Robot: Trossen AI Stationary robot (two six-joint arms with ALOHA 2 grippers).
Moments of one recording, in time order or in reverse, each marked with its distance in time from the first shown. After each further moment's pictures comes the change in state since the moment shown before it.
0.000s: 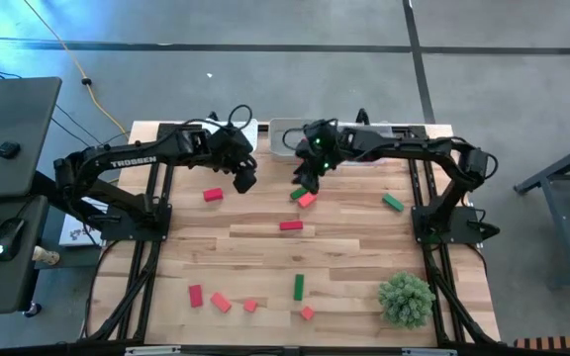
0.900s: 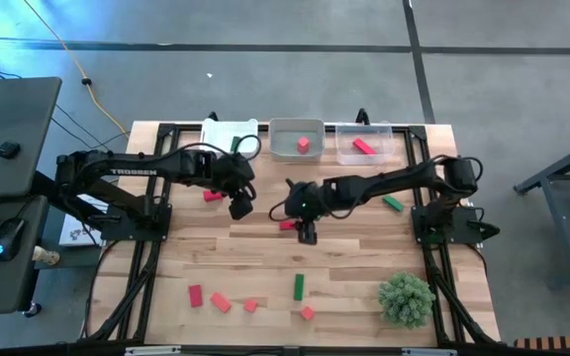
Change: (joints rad) left arm -0.207 0.000 -0.031 -0.072 0.000 -0.078; right arm 0.373 0.097 0.000 -0.041 0.348 -0.070
